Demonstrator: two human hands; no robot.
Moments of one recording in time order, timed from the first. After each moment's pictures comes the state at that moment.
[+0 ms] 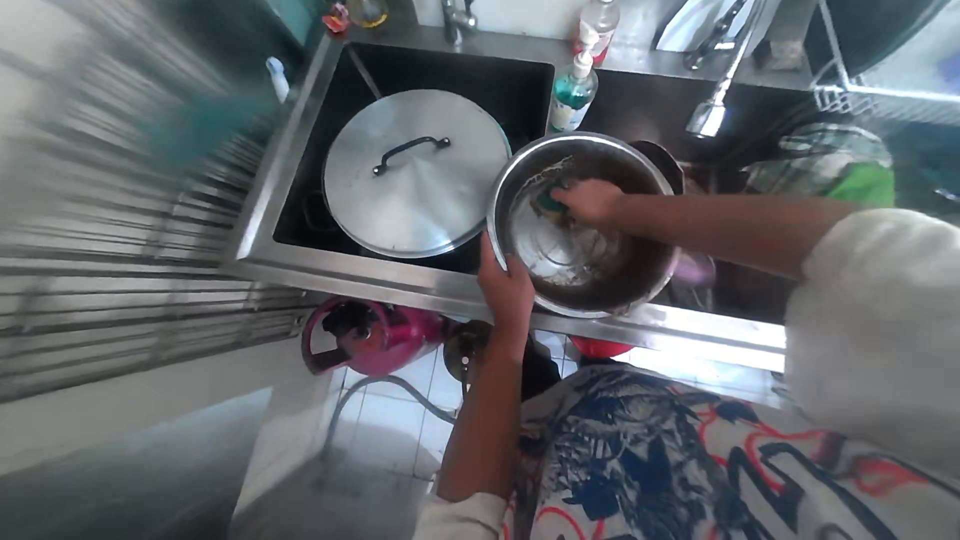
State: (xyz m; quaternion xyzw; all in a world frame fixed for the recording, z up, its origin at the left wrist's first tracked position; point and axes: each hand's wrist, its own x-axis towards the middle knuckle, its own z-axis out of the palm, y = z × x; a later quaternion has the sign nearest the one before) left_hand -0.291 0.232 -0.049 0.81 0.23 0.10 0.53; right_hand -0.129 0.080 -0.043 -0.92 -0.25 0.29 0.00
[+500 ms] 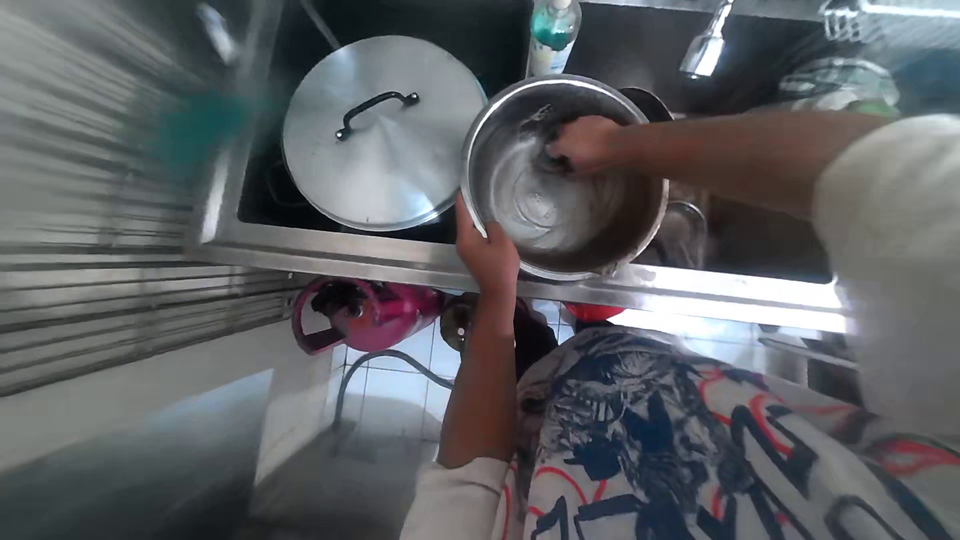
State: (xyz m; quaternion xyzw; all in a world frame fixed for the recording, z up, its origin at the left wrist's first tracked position) left_hand -0.294 0.225 -0.052 0.80 0.21 0.14 0.54; right_hand -0.108 0.053 -0.052 -0.89 -0.36 0.27 -0.06
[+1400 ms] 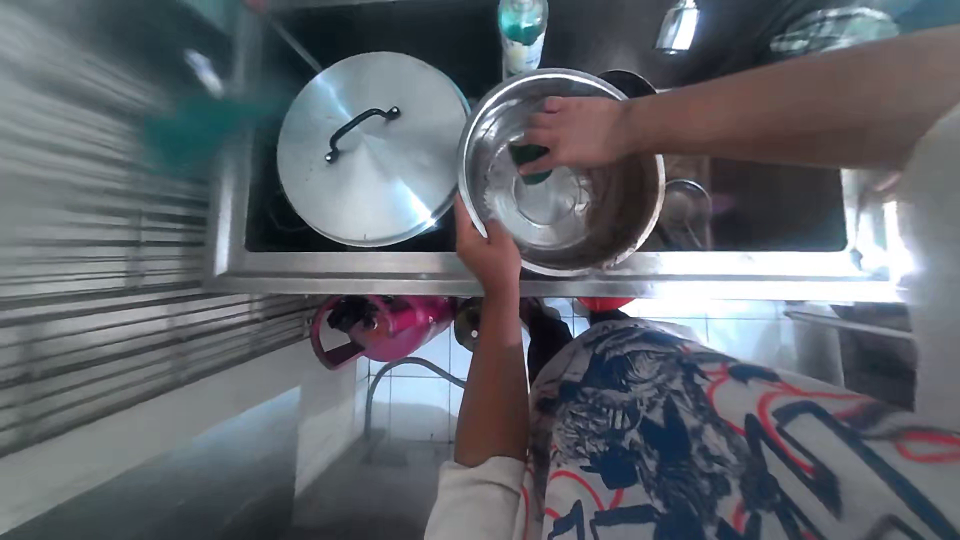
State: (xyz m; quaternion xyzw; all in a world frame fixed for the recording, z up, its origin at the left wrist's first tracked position) left_hand -0.285 0.212 -0.055 0.79 0.17 0.18 0.56; right_hand -0.114 0.028 -0.018 -0.78 -0.62 0.06 -0.06
